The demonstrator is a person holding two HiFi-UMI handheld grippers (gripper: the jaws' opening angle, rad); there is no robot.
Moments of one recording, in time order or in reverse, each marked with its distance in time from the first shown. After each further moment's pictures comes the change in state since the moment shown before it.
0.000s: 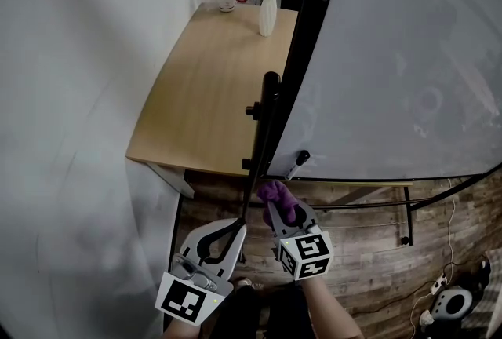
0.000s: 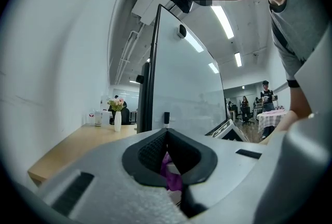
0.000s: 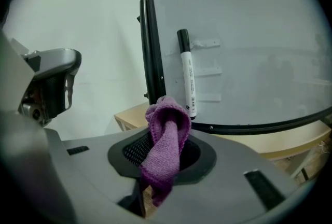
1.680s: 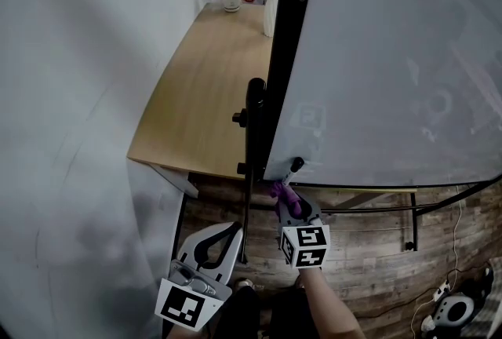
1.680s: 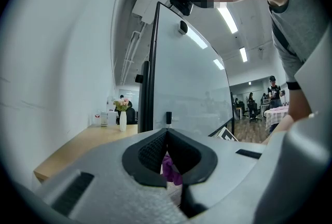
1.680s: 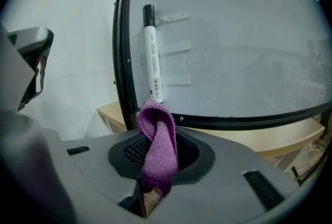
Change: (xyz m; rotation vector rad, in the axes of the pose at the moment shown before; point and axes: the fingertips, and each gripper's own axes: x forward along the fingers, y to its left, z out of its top) left arm 0.011 -0.005 0.003 0.013 0.019 0.076; right arm 0.019 -0.056 -0.020 0.013 0.051 -0.112
